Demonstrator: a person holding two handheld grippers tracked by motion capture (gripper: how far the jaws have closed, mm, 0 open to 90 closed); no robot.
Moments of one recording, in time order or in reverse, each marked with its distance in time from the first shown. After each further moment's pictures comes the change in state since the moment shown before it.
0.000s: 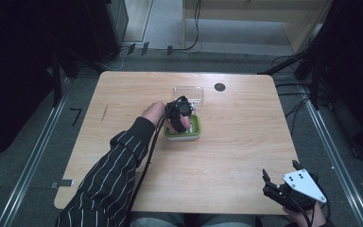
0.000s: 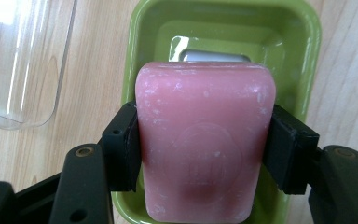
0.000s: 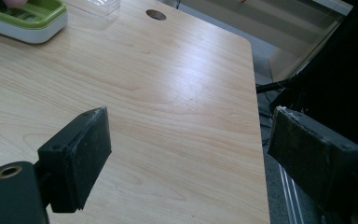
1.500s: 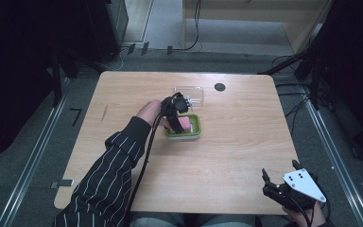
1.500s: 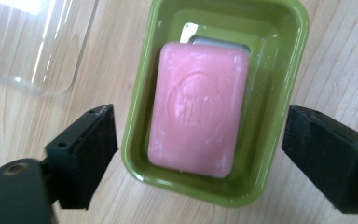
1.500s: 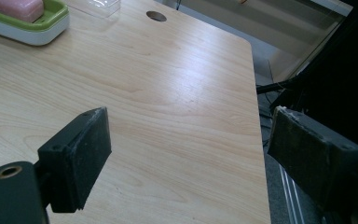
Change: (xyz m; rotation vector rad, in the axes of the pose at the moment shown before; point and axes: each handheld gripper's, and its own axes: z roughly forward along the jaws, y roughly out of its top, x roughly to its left) left arm 0.001 -0.008 -0.024 0.001 0.018 -0.102; right arm 0.000 0.001 0.000 -0.002 0.003 0.001
